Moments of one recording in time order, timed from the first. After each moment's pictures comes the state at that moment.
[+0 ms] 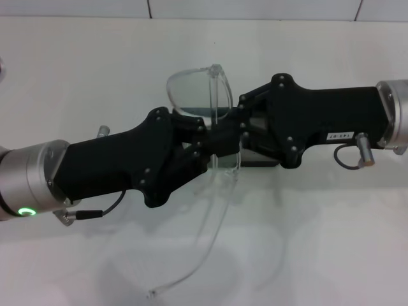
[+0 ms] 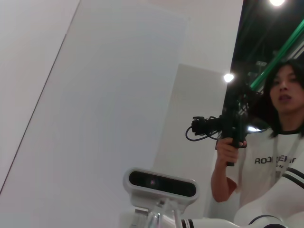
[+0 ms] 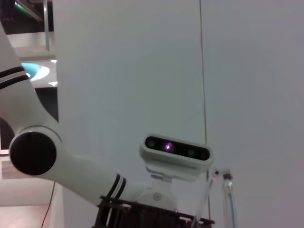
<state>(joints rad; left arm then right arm) -0.44 -2.09 1.14 0.50 1.29 1.96 -1.24 0.56 2.03 -1.40 -0.85 -1.30 -1.58 1.31</state>
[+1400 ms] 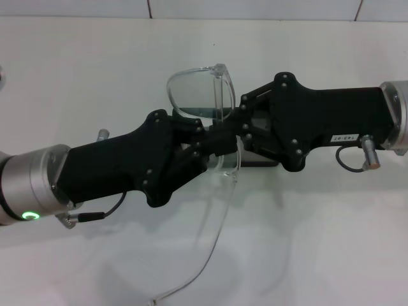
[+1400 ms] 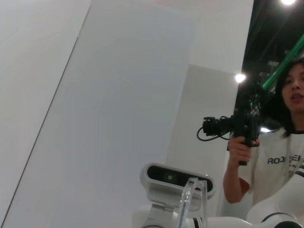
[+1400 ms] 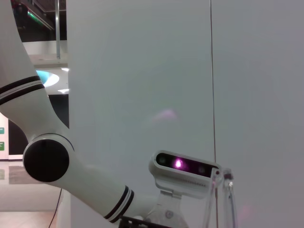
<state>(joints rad) -0.44 -2.09 1.13 0.45 1.29 1.94 -1.19 0.56 2.03 -1.39 -0.84 -1.28 -1.62 1.28</state>
